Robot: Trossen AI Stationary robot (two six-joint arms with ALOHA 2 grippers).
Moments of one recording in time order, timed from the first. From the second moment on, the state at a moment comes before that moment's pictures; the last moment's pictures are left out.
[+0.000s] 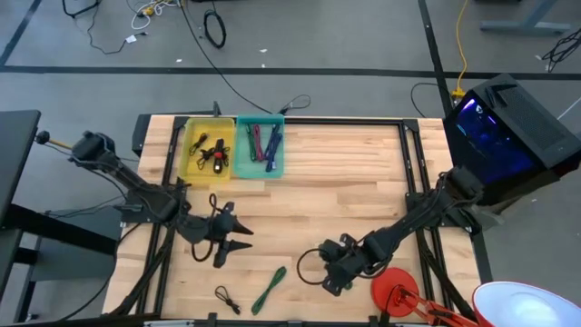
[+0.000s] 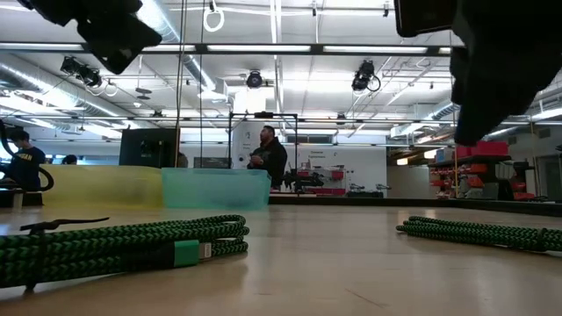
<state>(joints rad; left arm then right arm) -0.60 1.11 0.58 0.09 -0.45 -0.48 0.60 1.77 1.16 -0.48 0.19 1.04</state>
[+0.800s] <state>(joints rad) -0.63 1.15 0.58 0.16 -0.45 -0.49 0.60 1.78 1.15 -0.55 0.10 1.07</state>
